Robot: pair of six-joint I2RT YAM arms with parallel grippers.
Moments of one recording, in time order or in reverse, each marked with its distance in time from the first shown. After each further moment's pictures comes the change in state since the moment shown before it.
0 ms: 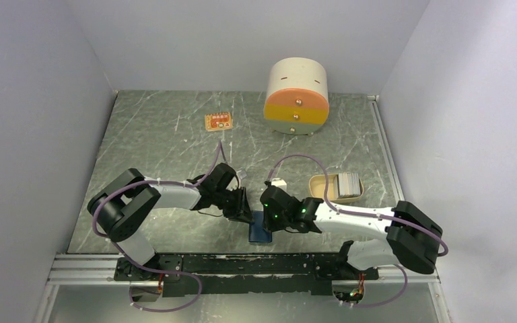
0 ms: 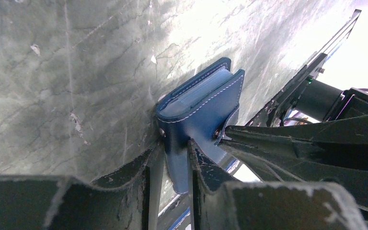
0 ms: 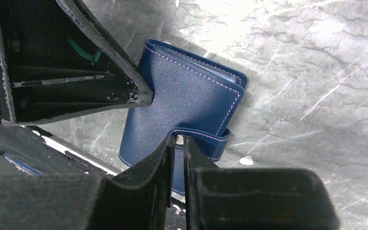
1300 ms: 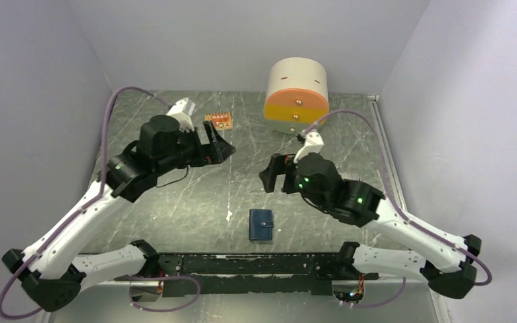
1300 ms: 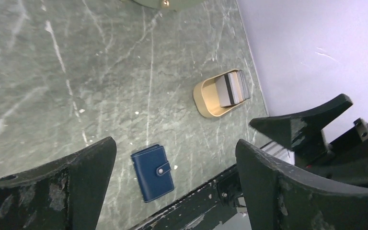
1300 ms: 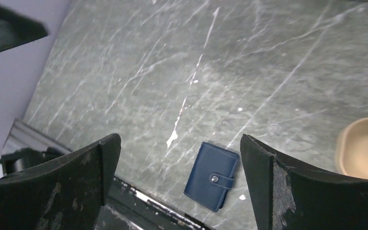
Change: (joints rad) left arm 0.084 -0.594 0.553 -0.656 -0.497 0.156; right arm -0.011 -0.286 0.484 -0.308 0.281 -0.162
